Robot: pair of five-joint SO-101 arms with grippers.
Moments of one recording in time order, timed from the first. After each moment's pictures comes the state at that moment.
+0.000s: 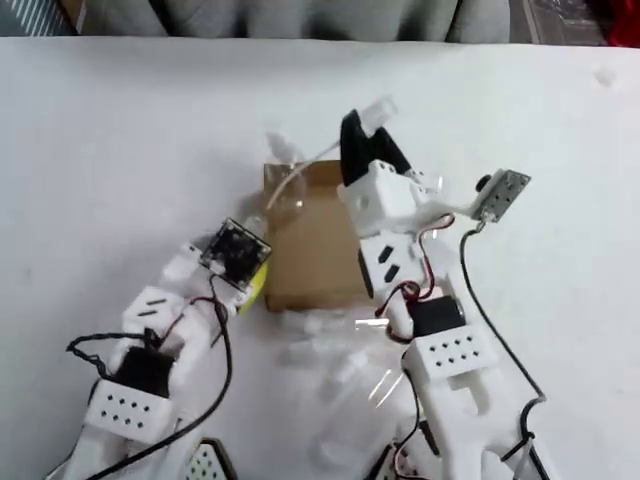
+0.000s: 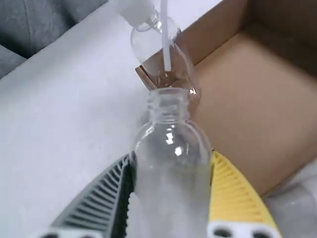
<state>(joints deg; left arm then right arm) 9.8 -73.0 81.5 36.3 -20.4 -19.6 -47.2 63.1 -12.0 -41.1</state>
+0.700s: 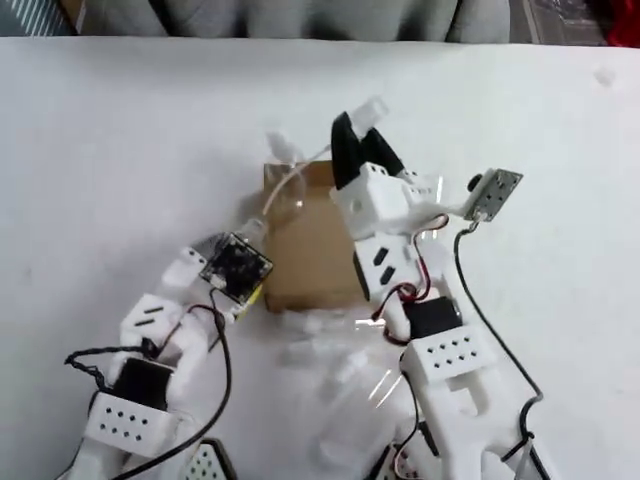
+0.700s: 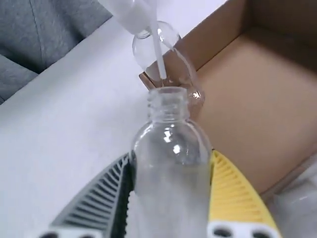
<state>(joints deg) 9.7 -79.9 85.2 36.3 -24.2 -20.9 -47.2 63.1 -12.0 -39.3</state>
